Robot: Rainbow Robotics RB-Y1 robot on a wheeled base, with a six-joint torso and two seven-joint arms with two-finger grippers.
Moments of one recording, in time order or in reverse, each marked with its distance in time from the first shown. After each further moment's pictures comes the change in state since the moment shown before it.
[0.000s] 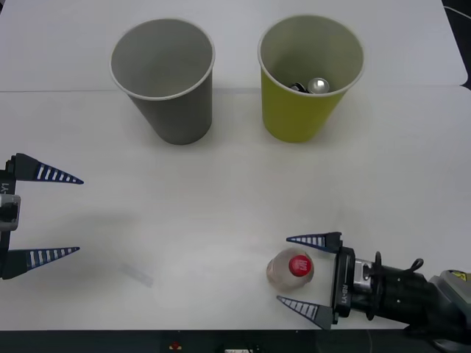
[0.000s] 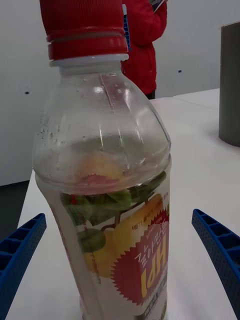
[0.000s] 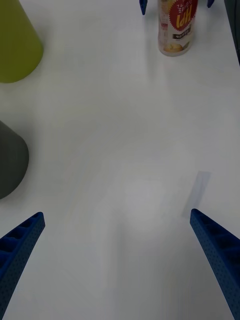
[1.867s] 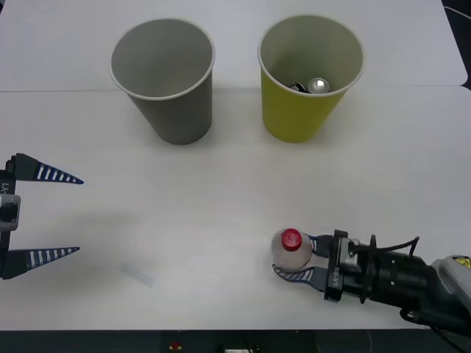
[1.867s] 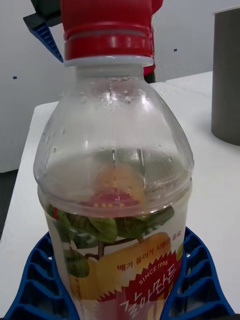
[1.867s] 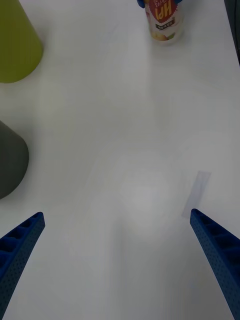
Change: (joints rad) right arm 0.101 0.006 -0.125 -0.371 0.266 0.144 -0.361; left arm 0.000 0.000 0.000 0.000 0.000 0.000 0.000
